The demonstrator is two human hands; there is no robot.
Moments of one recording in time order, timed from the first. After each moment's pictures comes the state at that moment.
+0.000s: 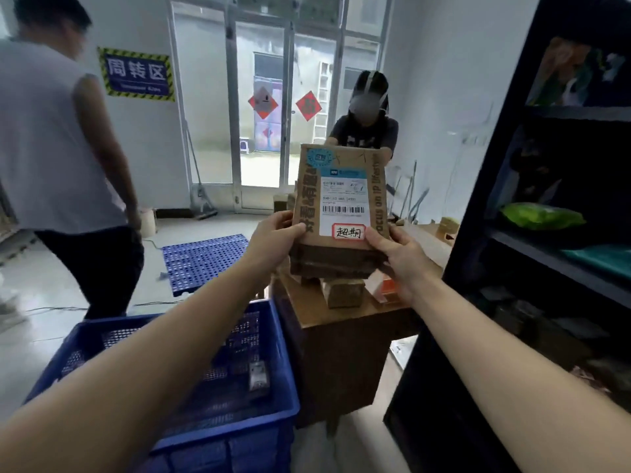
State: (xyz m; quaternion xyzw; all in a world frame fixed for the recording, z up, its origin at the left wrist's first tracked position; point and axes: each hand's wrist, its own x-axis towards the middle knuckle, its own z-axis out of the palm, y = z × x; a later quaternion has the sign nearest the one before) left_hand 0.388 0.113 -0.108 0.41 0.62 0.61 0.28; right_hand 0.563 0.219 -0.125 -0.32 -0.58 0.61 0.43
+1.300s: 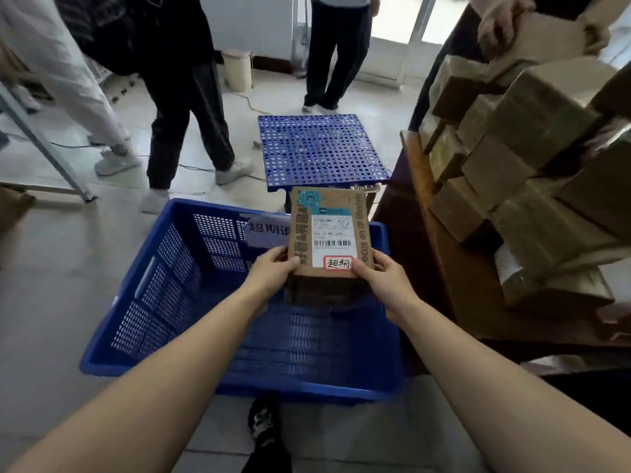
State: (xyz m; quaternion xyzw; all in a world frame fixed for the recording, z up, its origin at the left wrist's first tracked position) left_hand 0.056 0.173 -0.410 0.11 0.75 0.54 0.37; right_hand 0.201 0.314 -0.401 -0.44 -0.61 0.65 0.11
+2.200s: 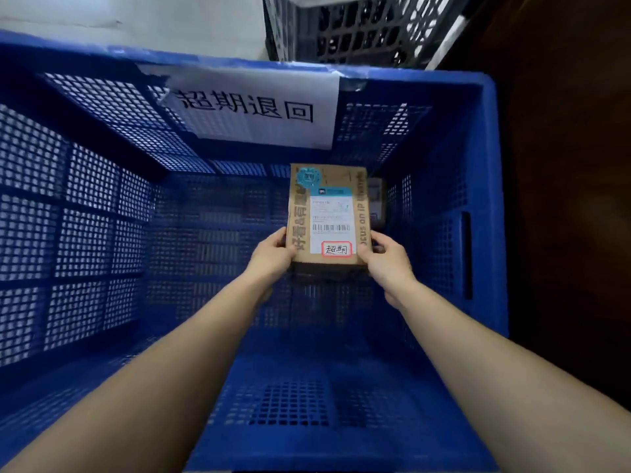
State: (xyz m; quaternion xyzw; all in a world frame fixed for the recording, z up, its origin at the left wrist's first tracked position) left_hand -0.038 0.280 -0.786 -0.03 0.75 0.41 0.52; right_hand 0.094 0.407 -0.774 -0.60 -0.56 0.57 -0.05
